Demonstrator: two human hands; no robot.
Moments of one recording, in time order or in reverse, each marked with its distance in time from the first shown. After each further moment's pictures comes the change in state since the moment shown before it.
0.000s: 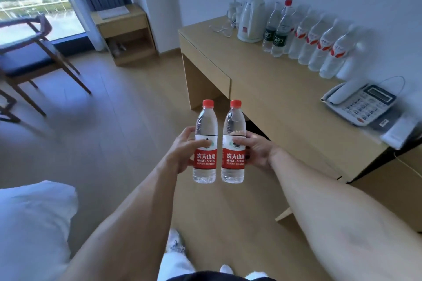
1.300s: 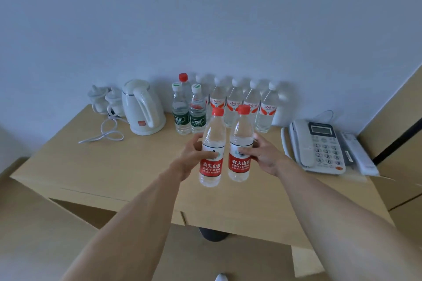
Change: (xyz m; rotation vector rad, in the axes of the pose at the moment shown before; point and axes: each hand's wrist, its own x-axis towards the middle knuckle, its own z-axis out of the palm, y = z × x) left_hand 0.456 0.270 0.175 0.405 -0.858 0.129; right_hand 0.178 -0.242 -0.205 0.299 0.850 -0.437
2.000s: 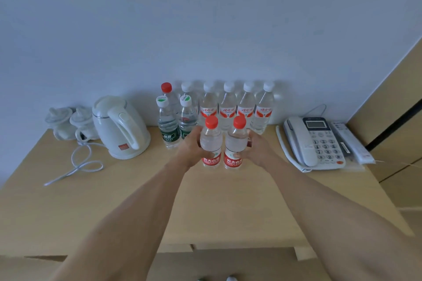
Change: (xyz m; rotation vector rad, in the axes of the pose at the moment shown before) left_hand 0.108 0.021 -0.033 0.419 -0.089 0.101; right_hand 0.060 -0.009 0.017 -0.534 0.340 -0.070
